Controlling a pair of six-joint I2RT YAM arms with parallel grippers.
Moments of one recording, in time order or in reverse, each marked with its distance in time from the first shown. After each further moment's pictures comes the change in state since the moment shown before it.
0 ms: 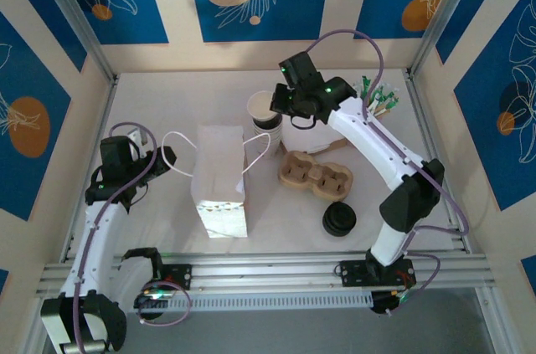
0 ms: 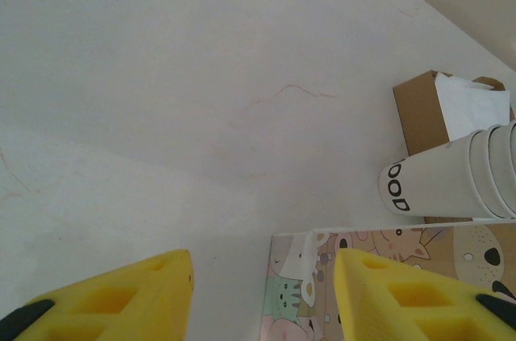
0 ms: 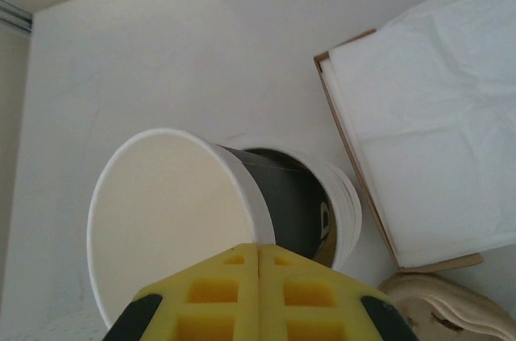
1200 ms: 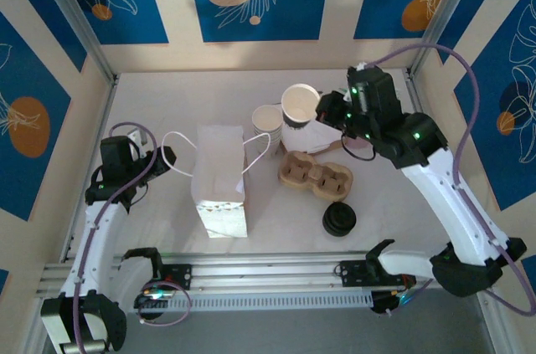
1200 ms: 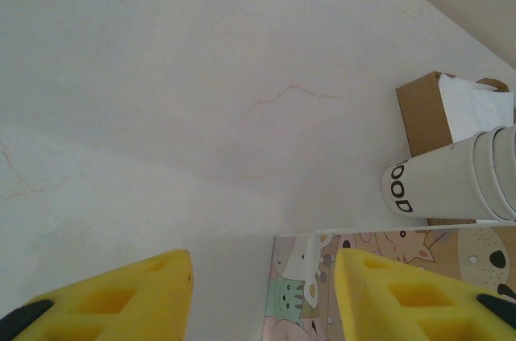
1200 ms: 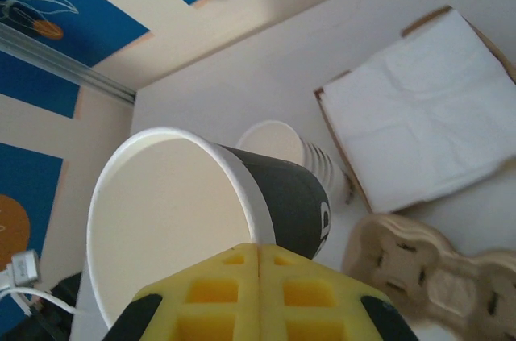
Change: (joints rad) left arm 0.000 0.000 -0.001 0.000 -0.007 0.000; right arm -0.016 -0.527 -0.190 -0.105 0.039 0.088
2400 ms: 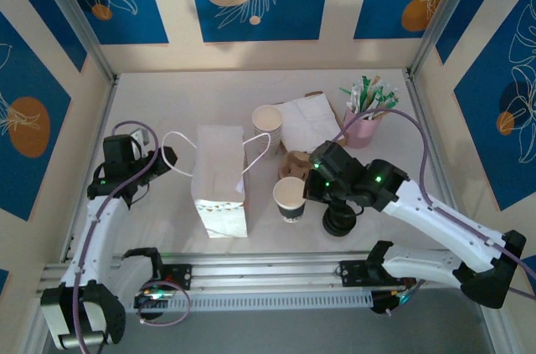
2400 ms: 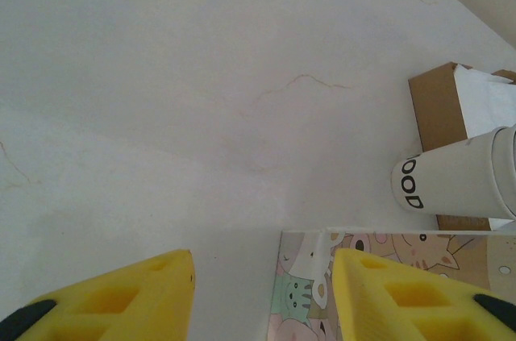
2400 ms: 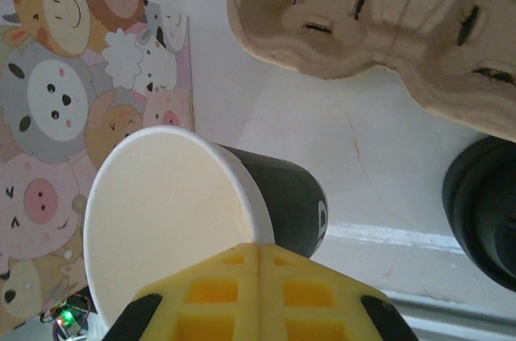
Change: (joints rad) left arm 0.000 0.049 0.000 0.006 0.004 -0.001; right arm 0.287 -0.150 -0.563 -0.012 -0.061 0.204
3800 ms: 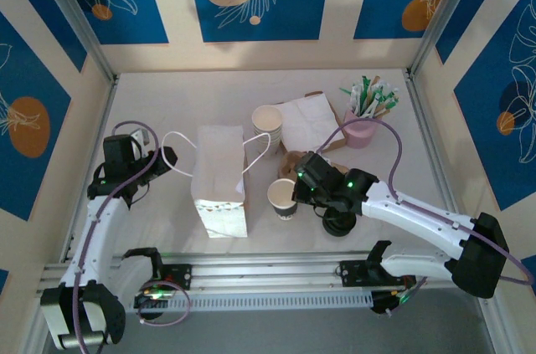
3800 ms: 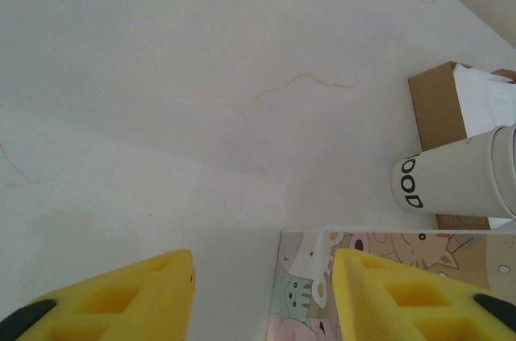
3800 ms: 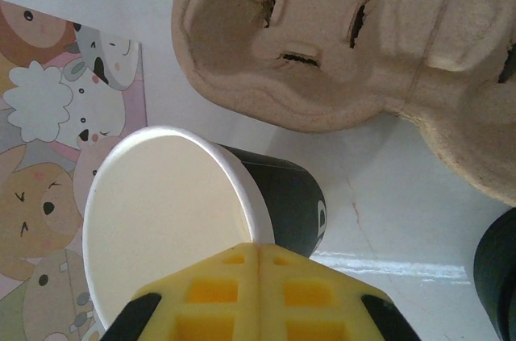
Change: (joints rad) left arm -0.002 0.000 0.000 0.000 0.000 0.000; right arm 0.012 0.091 -0.208 0.281 0.083 0.010
